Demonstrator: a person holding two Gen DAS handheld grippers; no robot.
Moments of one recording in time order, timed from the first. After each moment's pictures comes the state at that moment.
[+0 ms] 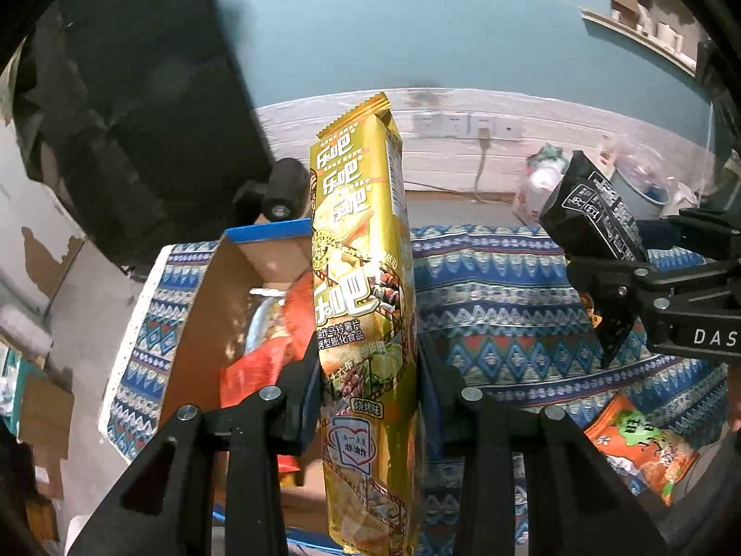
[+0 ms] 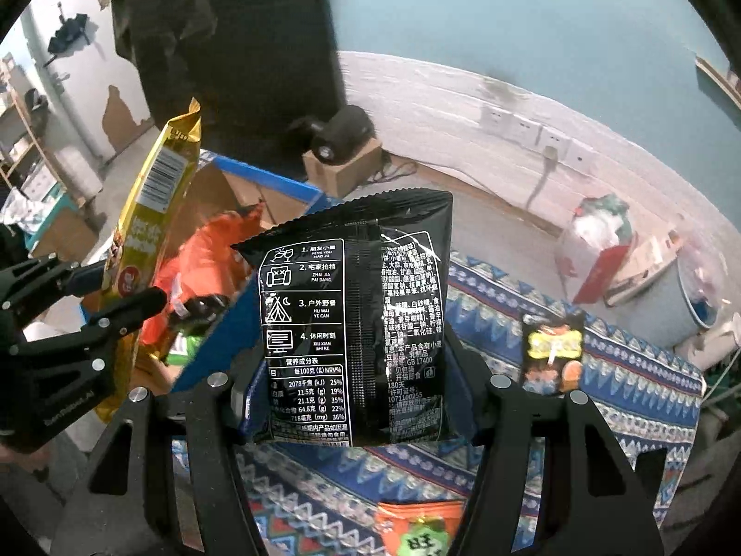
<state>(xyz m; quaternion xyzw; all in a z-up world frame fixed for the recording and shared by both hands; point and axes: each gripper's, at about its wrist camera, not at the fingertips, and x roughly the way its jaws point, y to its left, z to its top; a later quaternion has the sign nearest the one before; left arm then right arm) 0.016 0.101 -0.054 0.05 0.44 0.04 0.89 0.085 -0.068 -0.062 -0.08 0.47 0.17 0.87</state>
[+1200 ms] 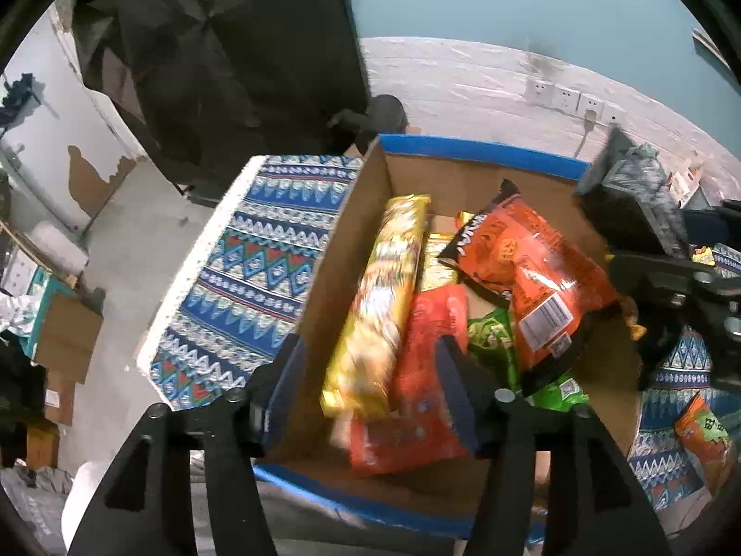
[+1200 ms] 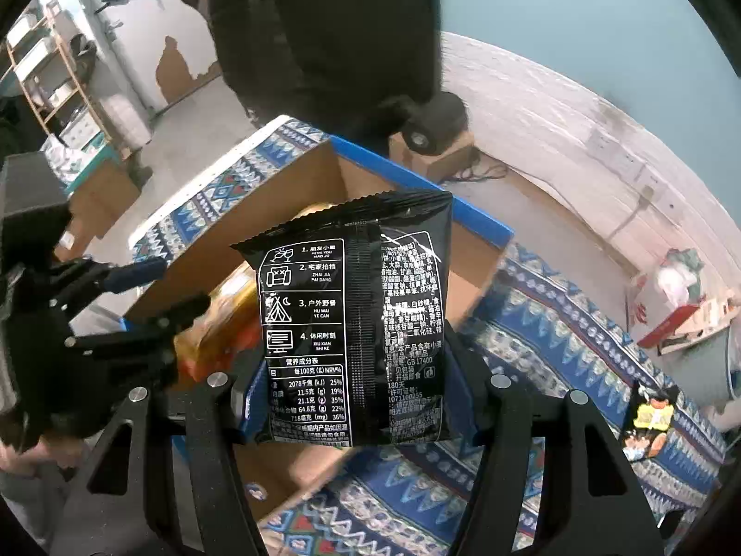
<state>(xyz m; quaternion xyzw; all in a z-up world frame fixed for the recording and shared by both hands) 0.003 0.233 -0.091 0.01 0.50 0.14 0.86 0.111 0.077 -0.094 -0.12 0.49 0.26 0.82</state>
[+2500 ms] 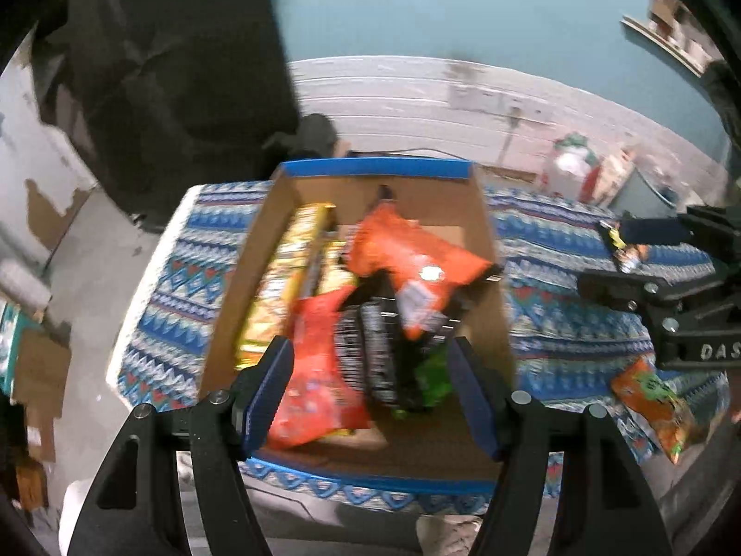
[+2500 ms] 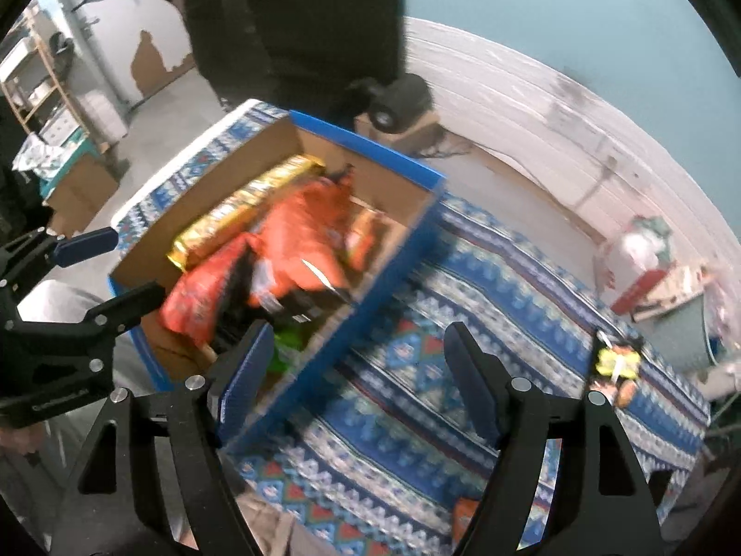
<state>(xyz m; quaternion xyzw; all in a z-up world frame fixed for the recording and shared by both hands) -0.014 0.165 -0.063 0.02 0.49 0.04 0.87 0.079 0.008 -0.080 -0.12 0.51 0.19 0.83</state>
